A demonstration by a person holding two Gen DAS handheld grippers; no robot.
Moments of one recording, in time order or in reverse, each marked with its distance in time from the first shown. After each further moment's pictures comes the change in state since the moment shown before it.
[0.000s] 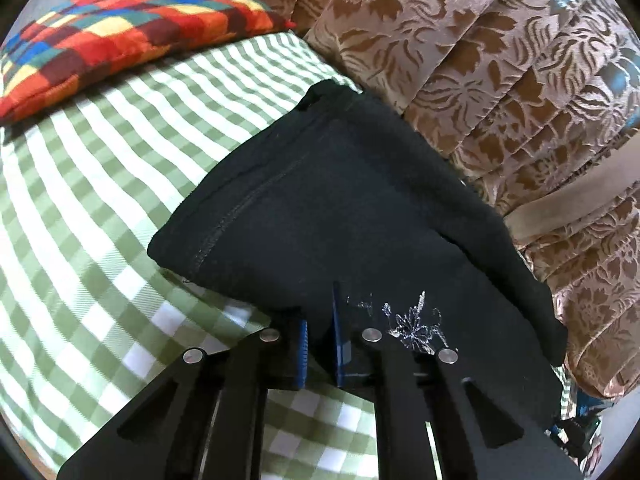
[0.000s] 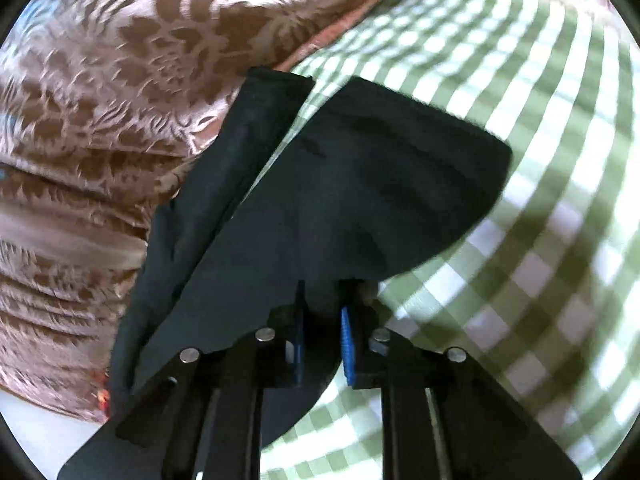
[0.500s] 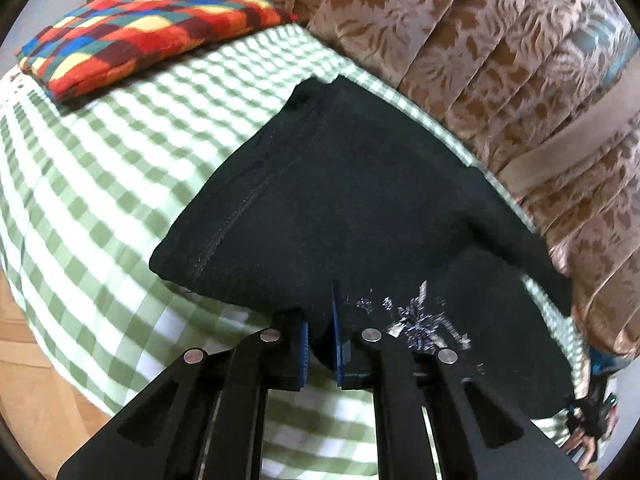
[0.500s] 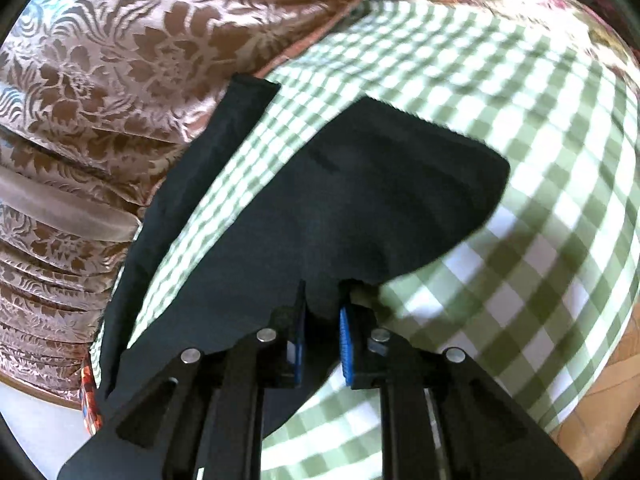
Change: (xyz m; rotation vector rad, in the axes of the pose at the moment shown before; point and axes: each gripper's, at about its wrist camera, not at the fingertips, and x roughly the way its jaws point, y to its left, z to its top) left arm -0.047 0.016 -0.051 0.088 0.077 0.058; right arm -0.061 -0.041 -0.041 -0.001 0.009 -0.065
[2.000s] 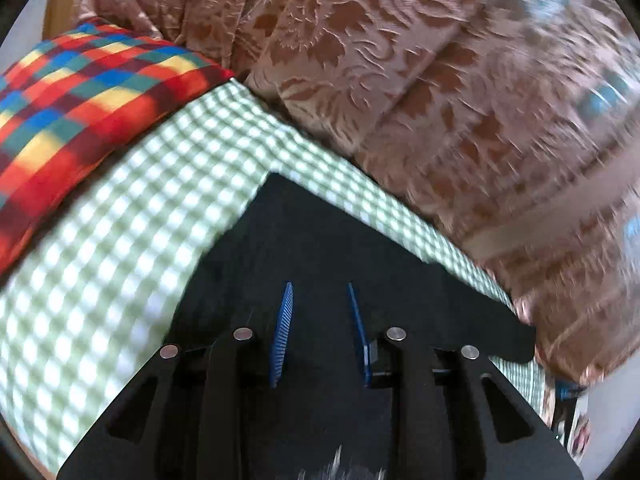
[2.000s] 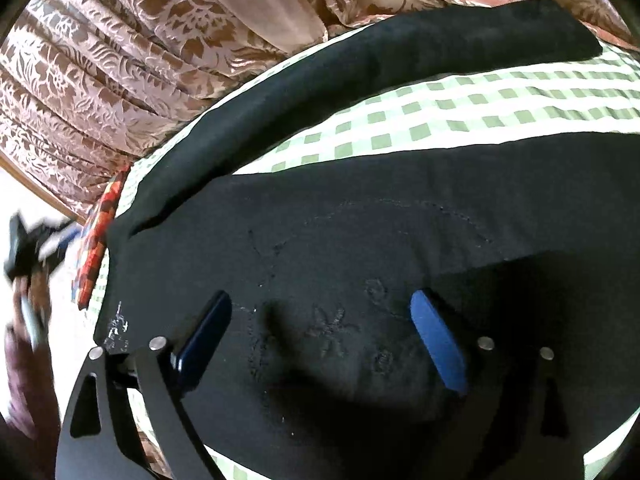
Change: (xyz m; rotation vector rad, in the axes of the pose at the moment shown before) left arm 0.038 -0.045 0.179 0.003 -0.040 -0.139; right arm 0.090 0.208 -0.132 -0.583 0.265 0.204
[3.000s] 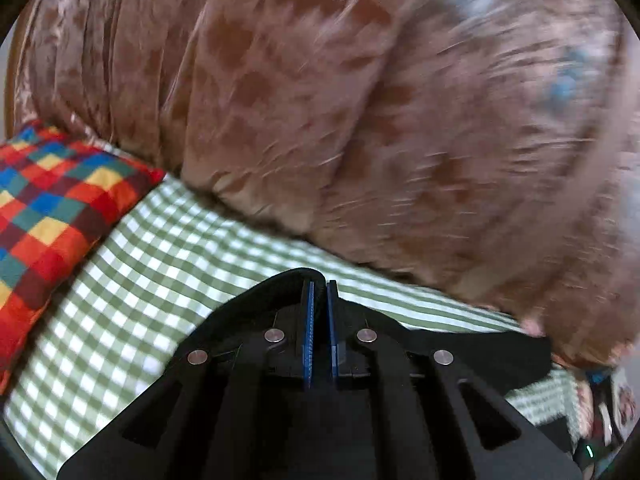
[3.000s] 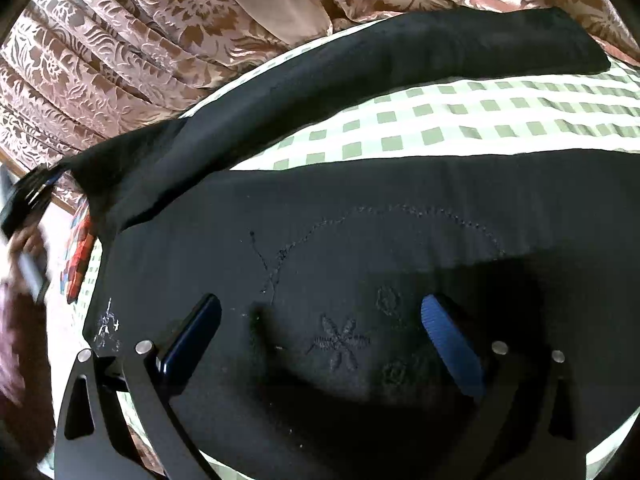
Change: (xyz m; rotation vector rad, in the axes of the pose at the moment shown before) left arm 0.003 -0.065 0.022 0.231 -0.242 -0.112; right arm 0.003 0.012 0.003 -0.019 0.027 -0.043
